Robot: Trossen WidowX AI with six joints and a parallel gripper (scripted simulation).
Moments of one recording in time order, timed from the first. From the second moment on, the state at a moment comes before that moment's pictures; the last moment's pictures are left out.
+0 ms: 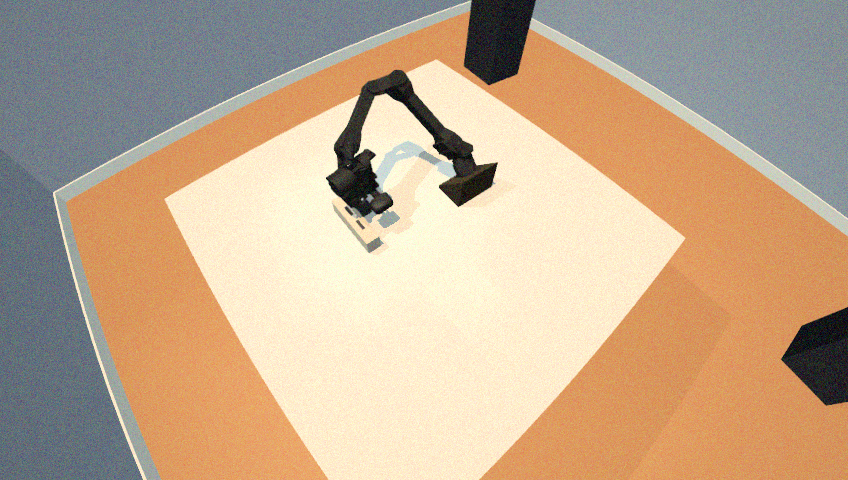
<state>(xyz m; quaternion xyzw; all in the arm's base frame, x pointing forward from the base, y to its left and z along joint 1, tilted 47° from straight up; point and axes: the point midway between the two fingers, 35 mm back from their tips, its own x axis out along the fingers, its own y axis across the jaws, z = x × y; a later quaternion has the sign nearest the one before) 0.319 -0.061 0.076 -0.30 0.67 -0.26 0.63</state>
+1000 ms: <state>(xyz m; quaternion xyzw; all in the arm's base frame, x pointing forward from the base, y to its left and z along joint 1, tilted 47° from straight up) 0.289 -0.063 0.075 -0.30 0.66 -0.26 0.64</state>
